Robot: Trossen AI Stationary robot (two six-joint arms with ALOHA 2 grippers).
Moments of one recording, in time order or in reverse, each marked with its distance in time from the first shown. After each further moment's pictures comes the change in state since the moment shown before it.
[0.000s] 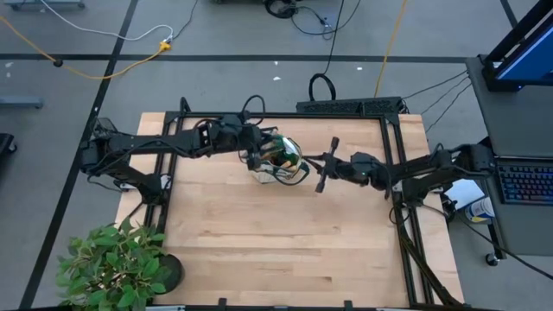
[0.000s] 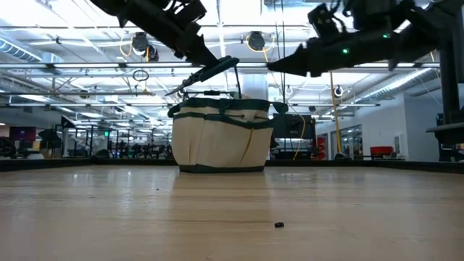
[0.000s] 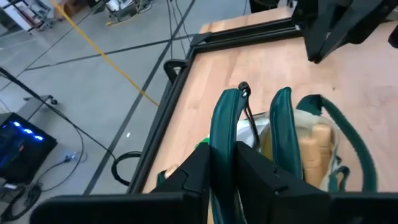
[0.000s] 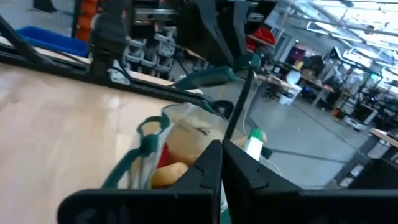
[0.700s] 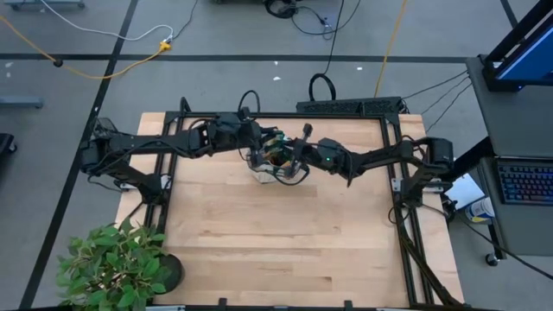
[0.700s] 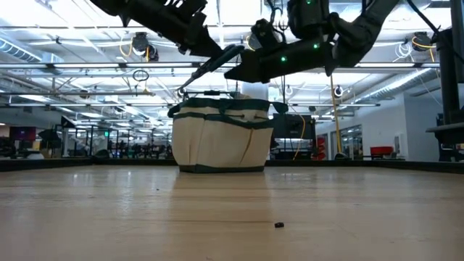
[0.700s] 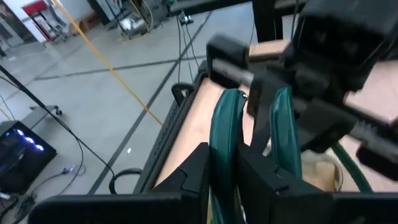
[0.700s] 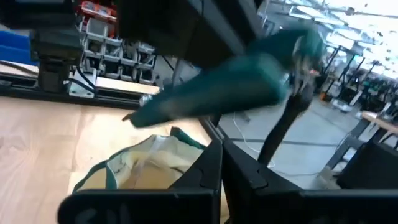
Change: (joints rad) left arm -0.001 0.001 0.000 0.101 -0.002 -0.042; right arm -0.101 0.374 0.380 -0.009 -0.021 0.054
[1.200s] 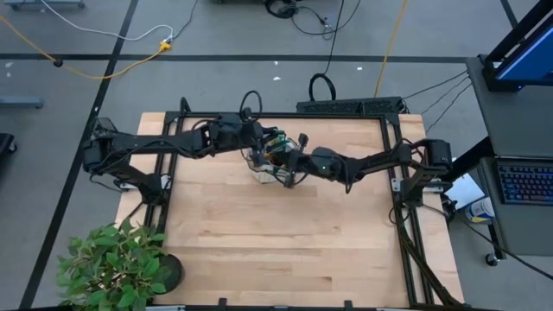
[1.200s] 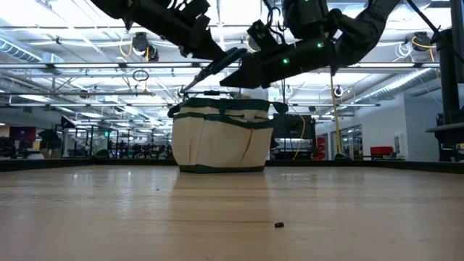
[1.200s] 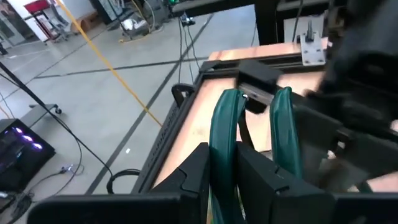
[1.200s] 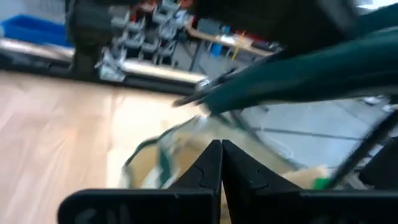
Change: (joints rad) left arm 0.001 0.021 0.000 0.035 -0.003 -0.016; right arm 0.066 0.019 0.006 -0.076 -0.004 0.027
